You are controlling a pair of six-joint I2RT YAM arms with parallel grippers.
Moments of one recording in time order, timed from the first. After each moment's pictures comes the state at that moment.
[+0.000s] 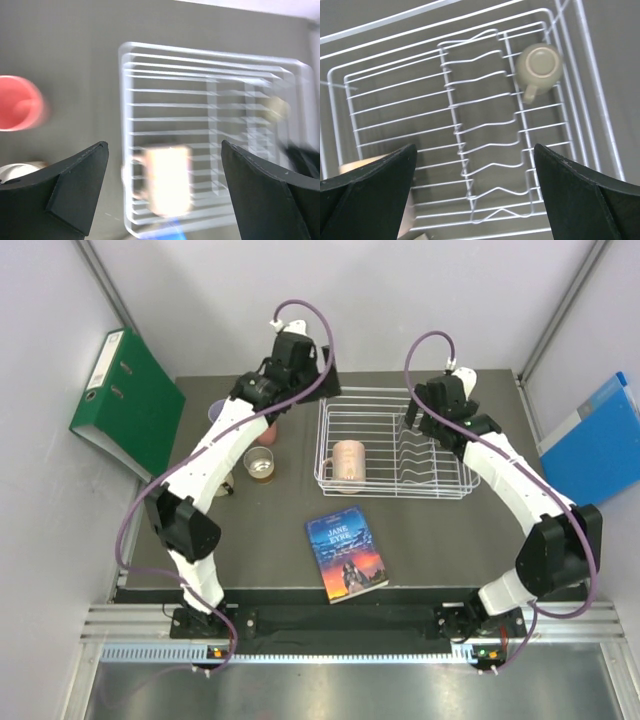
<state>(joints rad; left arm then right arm) -0.50 1.87 2.02 -0.72 -0.21 -0.52 0.36 1.50 1.32 -0.47 0.36 0.50</state>
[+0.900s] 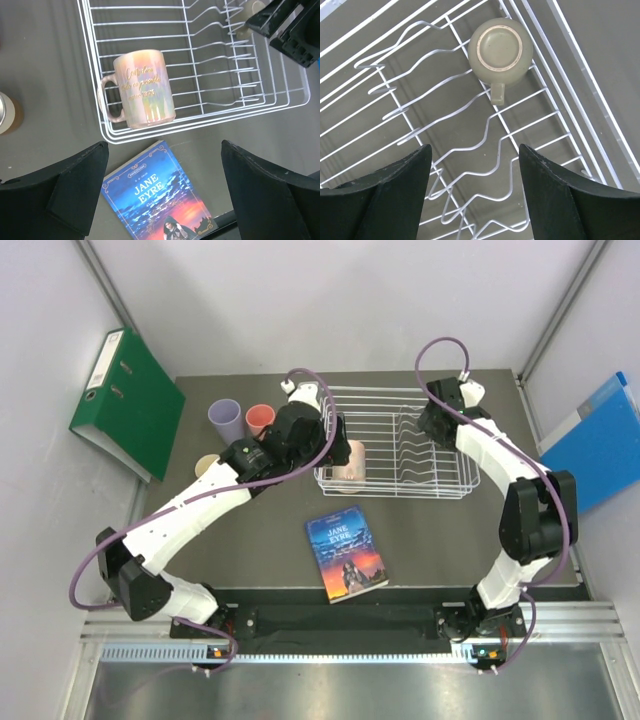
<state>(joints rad) -0.79 1.42 1.44 -0.59 -0.26 -0.58 0.26 1.70 1.37 -0.54 0.42 0.72</state>
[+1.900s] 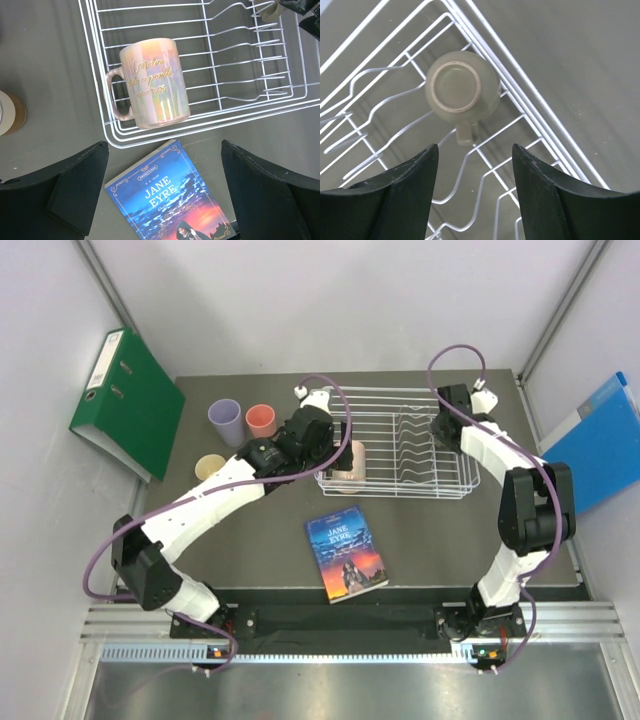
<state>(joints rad) -0.79 1.49 1.41 -0.57 -0.27 -0.54 0.18 1.76 1.30 -0.41 0.45 0.79</state>
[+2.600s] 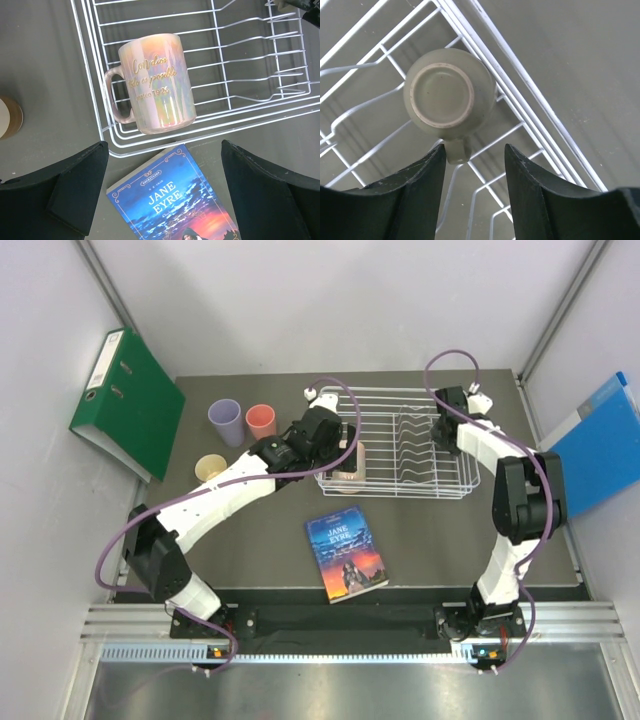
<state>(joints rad) -0.79 1.56 1.43 -0.56 -0.27 -0.52 0.16 1.85 1.32 -0.40 0.43 0.76</state>
